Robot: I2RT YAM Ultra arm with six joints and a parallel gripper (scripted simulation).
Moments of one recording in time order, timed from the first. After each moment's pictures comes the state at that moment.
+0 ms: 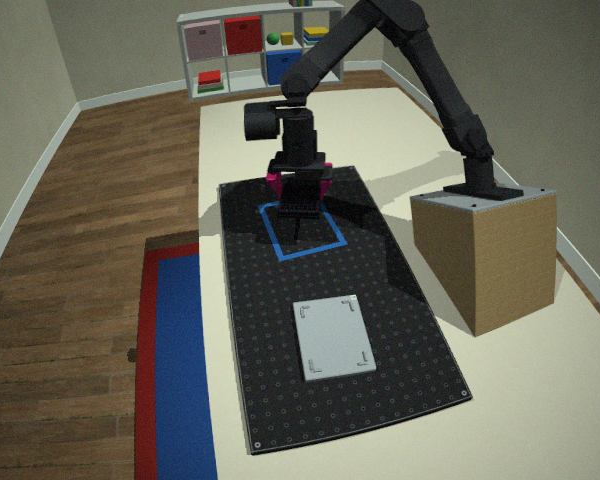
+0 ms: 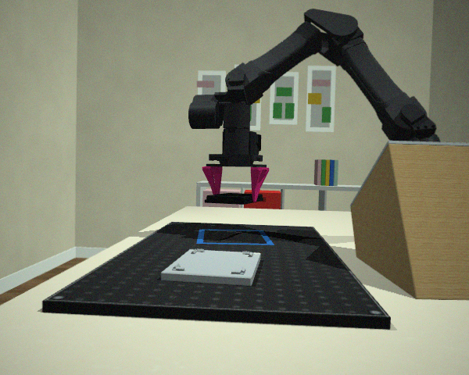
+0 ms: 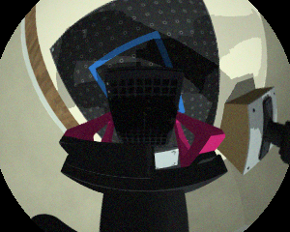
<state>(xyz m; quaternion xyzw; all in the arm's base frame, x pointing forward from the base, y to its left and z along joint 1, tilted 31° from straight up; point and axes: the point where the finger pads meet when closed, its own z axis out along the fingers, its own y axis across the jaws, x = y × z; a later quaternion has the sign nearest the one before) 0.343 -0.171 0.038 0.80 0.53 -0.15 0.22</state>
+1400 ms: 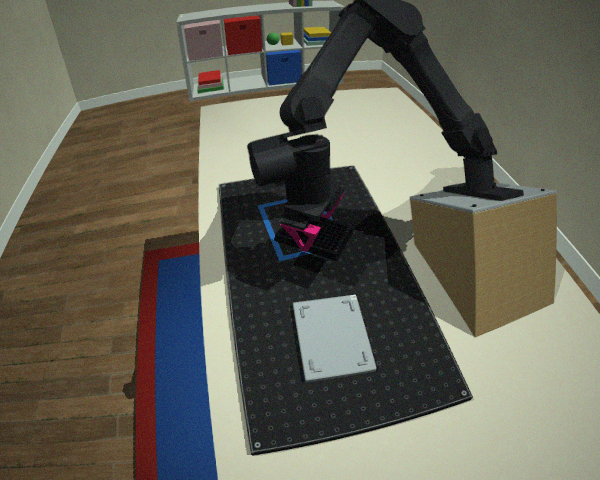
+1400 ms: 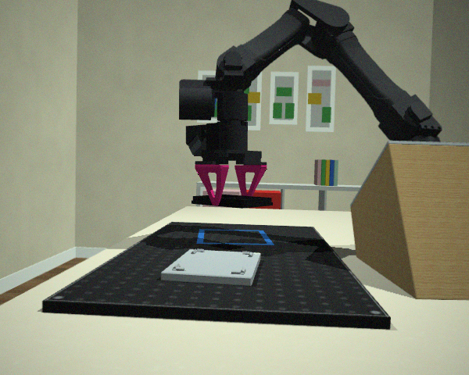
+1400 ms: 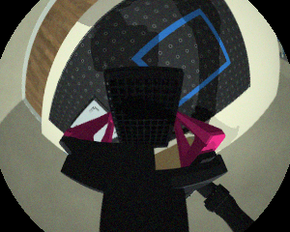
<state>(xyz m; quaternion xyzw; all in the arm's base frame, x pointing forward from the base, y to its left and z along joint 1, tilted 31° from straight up) 0.354 -0.064 -0.022 0.36 0.89 -0.25 0.09</state>
